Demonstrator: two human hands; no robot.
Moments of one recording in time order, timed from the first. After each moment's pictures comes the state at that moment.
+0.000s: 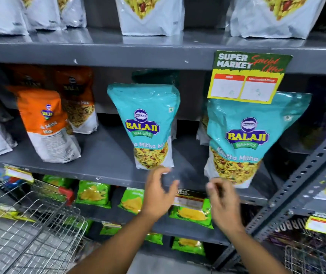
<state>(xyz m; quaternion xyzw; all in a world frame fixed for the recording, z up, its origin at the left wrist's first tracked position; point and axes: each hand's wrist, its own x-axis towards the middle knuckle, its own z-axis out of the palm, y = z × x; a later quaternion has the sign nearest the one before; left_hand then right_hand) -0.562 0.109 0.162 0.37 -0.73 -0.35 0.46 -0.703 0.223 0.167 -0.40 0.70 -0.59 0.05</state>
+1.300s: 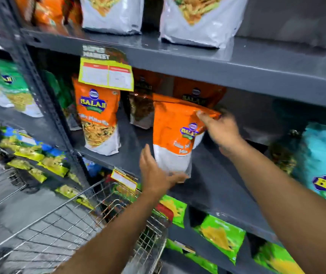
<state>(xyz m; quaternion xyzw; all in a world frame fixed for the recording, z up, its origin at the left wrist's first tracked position) -0.269 -0.148 0.196 0.56 -0.63 -0.33 0.42 -0.432 -0.160 0.334 -0.46 0.63 -0.57 0.26</state>
